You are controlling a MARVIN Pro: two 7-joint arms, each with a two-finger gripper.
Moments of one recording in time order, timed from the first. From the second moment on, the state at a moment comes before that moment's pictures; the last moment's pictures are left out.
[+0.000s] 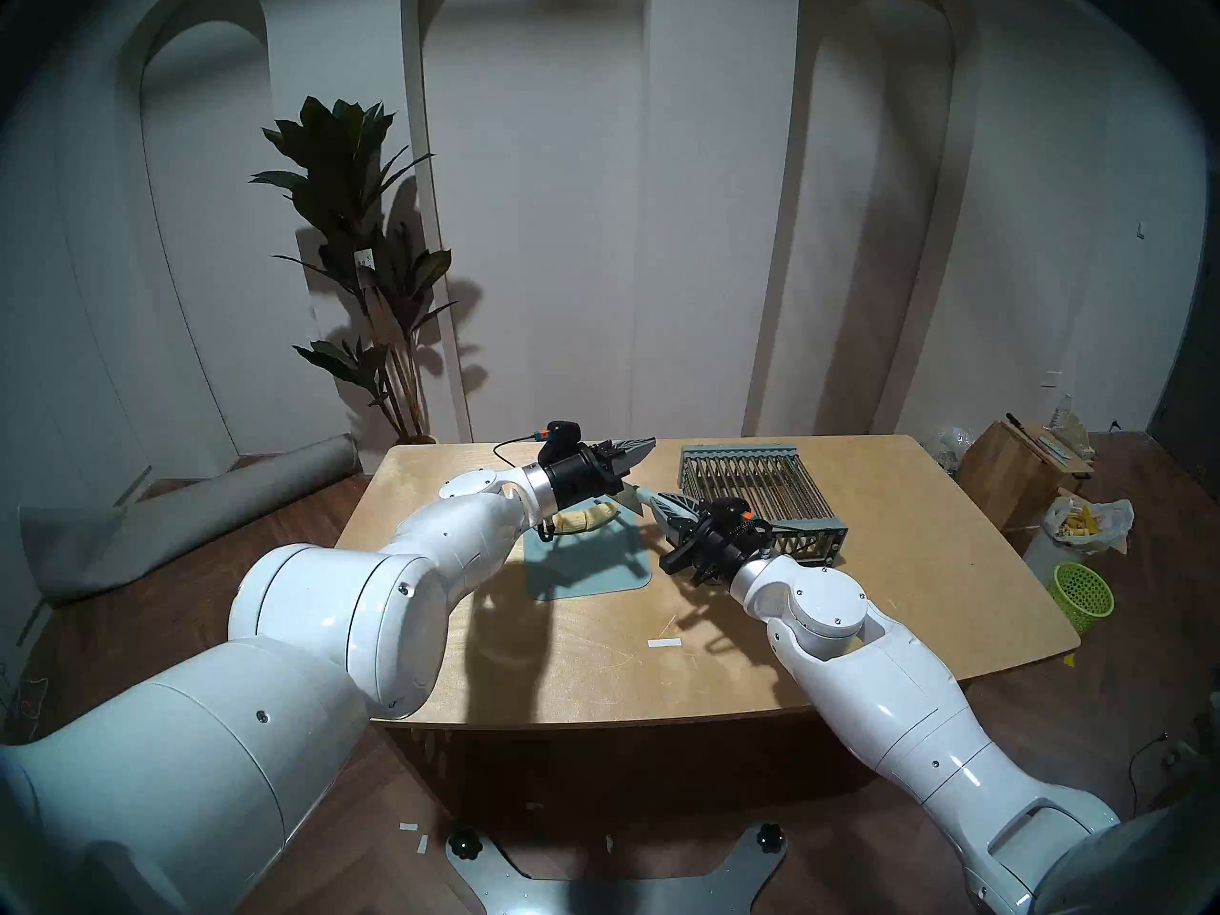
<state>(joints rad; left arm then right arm) 0.57 -1.57 -1.52 -0.12 -0.28 -0.28 -1.18 -1.36 -1.18 1.12 -1.42 0.40 -0.11 0.28</state>
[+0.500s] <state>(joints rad) 0.59 -1.56 -1.49 -0.12 -0.25 -0.29 -1.19 -1.37 -1.20 1.12 -1.40 0.42 -0.12 0.26</state>
